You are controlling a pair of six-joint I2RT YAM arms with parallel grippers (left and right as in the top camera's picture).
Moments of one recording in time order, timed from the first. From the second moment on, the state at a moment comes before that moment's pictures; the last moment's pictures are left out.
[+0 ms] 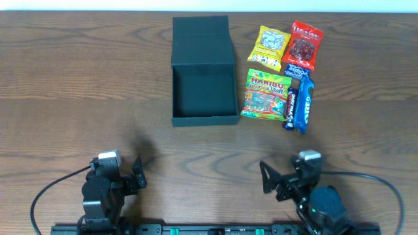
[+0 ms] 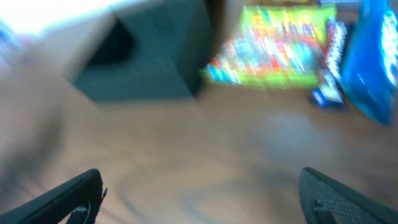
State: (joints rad) left arm 0.03 0.01 0.16 -0.74 0.02 -0.15; right arm 0.58 0.01 0.20 -0.57 0.13 0.54
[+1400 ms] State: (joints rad) left arm 0.03 0.01 0.16 -0.74 0.02 -0.15; right arm 0.31 1.49 1.02 -0.28 0.04 0.32
